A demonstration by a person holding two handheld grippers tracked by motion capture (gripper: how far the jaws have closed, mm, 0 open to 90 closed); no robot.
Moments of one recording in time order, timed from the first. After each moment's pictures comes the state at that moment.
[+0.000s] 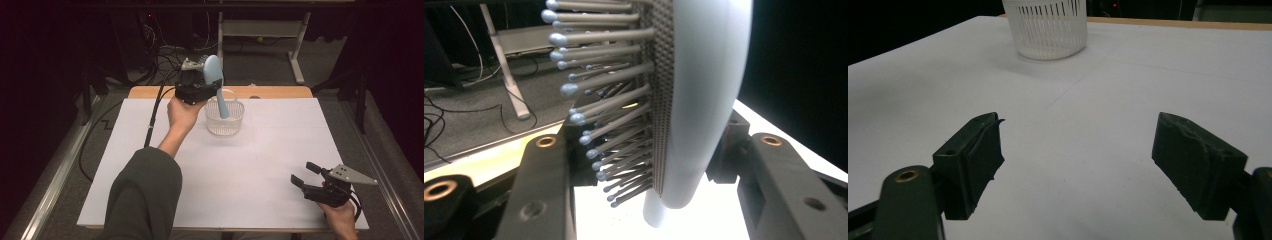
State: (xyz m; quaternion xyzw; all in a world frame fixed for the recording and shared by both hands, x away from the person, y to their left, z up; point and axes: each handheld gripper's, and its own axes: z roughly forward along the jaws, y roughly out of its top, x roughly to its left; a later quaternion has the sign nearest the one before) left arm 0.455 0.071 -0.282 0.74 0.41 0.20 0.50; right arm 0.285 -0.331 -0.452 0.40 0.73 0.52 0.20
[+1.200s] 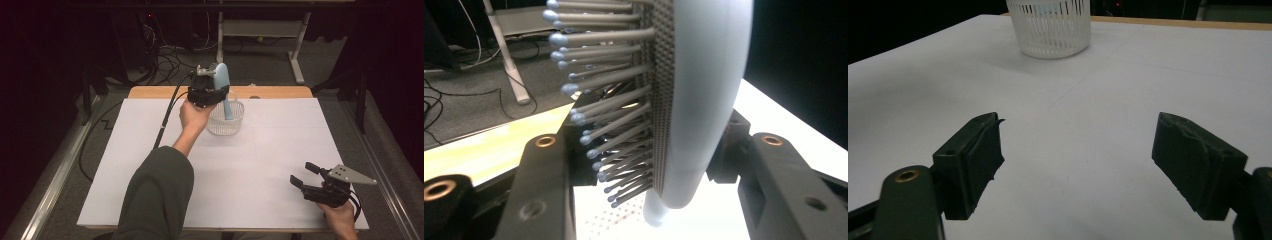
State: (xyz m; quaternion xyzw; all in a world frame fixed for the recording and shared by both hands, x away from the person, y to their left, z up) left arm 0.478 0.045 -0.317 0.74 0.43 0.19 0.48; right arm 0.285 -0.329 -0.452 0.40 0.73 0.52 0.20
